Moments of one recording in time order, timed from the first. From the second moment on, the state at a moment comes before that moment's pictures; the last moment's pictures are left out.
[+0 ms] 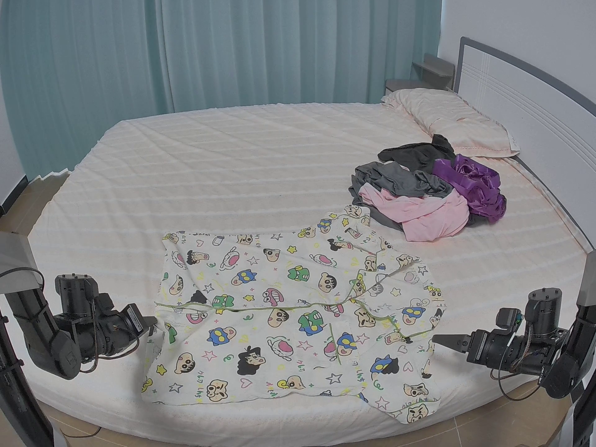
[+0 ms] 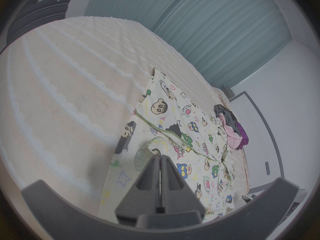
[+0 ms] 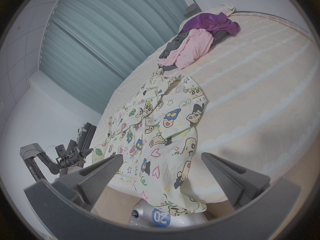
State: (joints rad) left arm 0.07 2.03 -0.27 -1.13 -0.33 -0.62; right arm 0.18 1.99 -0.02 -1.39 0.35 0.55
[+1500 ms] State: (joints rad) left arm 0.16 2.07 -0.35 -1.13 -0.45 -0.70; right arm 0.18 2.01 -0.02 -1.39 0.35 0.54
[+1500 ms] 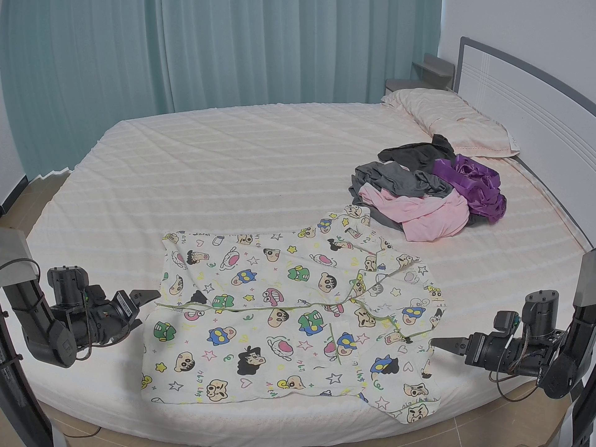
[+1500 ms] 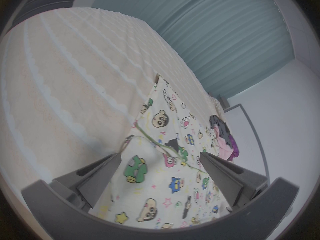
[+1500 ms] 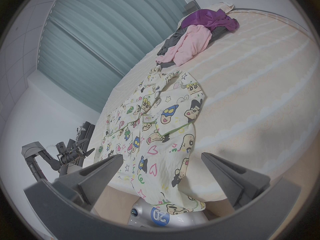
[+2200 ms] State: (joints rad) left arm 0.00 2.18 -0.32 -1.25 -0.19 -0.70; right arm 0.18 2.02 -0.02 -1.39 0.35 0.55
